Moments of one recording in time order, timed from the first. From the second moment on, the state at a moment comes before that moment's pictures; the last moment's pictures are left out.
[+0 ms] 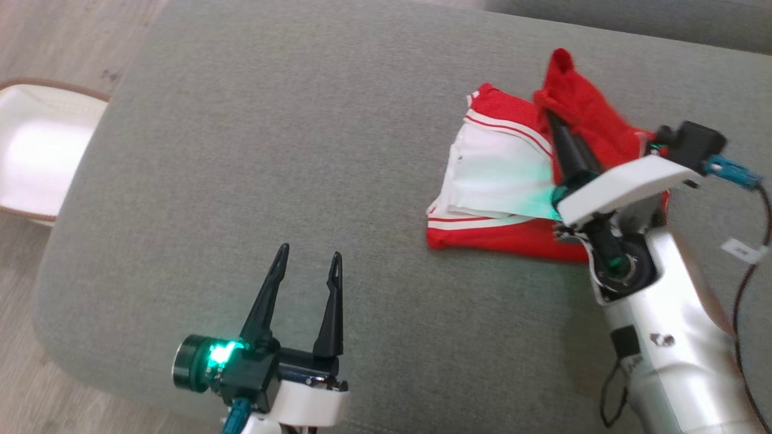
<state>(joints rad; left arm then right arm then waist) -0.04 0.06 -0.42 0.05 -0.13 0.15 -0.25 -0.49 -0.05 0.15 0.41 0.83 0.13 0.16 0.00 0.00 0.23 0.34</state>
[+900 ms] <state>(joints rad) -0.03 0.05 -0.35 0.04 -0.16 0.15 -0.25 -0.63 -0.09 0.45 0.60 0.85 0.13 -0.20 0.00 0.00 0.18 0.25</state>
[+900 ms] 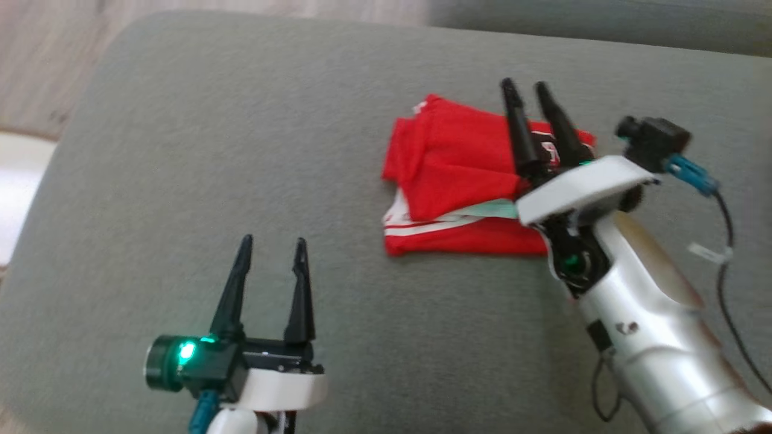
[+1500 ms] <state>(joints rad) 0.06 0.05 -0.29 0.07 -0.20 0.14 -0.25 -0.18 -0.15 0.16 0.40 0.52 0.13 -0.25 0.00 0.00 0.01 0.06</state>
